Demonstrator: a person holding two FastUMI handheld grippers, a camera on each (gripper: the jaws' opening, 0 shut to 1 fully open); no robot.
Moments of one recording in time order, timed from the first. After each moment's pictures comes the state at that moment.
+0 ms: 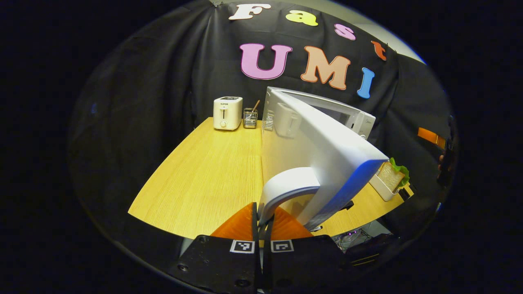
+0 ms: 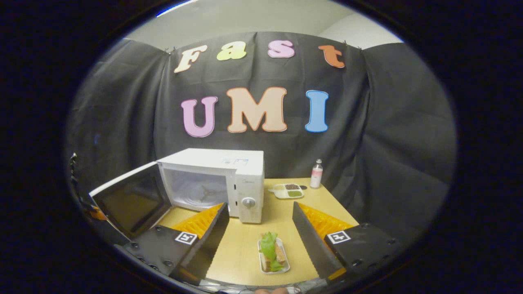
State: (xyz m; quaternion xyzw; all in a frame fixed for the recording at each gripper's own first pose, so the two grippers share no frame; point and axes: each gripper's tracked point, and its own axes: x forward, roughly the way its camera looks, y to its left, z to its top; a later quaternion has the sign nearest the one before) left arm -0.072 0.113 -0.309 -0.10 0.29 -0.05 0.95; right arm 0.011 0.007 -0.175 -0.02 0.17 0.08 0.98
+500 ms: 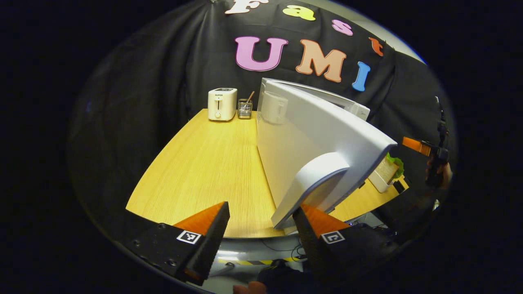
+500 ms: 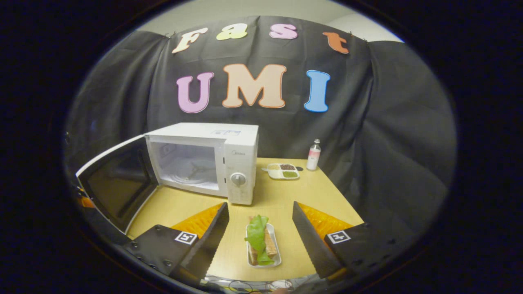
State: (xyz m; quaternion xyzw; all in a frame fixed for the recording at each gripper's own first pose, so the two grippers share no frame) left arm -0.096 0.108 -0.315 -0.09 0.32 -0.07 0.94; right arm 0.015 -0.006 -0.243 -0.05 0.23 0.08 0.97
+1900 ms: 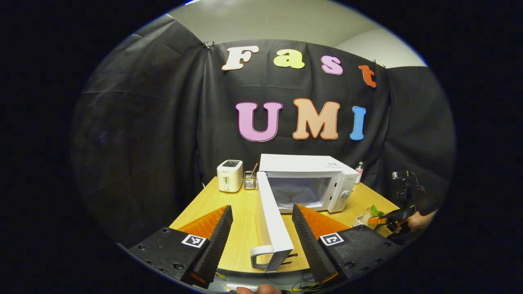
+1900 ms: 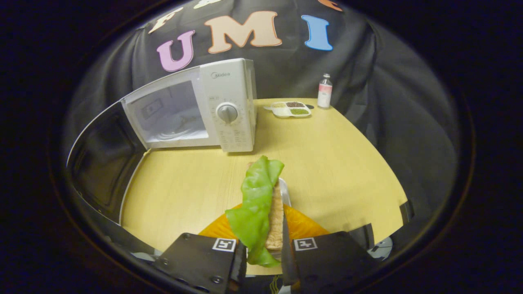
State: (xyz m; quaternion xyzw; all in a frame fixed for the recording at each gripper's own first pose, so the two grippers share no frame) left arm -0.061 0.097 -0.114 -0.06 0.12 0.00 0.99; right arm 0.018 -0.006 -0.376 -0.01 0.41 0.07 0.91
